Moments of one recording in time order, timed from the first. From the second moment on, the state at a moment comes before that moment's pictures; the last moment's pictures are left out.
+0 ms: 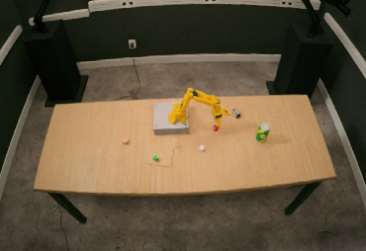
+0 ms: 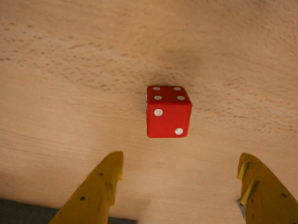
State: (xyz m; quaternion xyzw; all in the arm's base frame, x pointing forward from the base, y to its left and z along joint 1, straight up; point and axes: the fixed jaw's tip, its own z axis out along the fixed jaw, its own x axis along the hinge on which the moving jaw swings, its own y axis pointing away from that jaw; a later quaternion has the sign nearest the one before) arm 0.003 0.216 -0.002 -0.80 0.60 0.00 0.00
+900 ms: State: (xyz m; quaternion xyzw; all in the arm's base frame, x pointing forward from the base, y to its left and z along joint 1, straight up) arm 0.003 0.216 -0.036 -0.80 0.60 0.00 0.00
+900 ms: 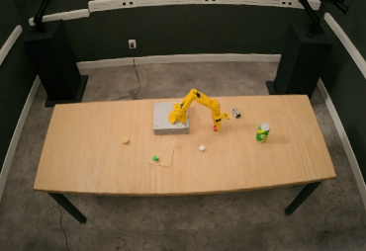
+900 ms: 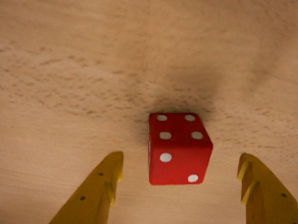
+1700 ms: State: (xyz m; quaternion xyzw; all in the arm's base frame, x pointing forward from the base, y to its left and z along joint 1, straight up) arm 0.003 0.216 -0.047 -0.80 0.60 0.00 0.00
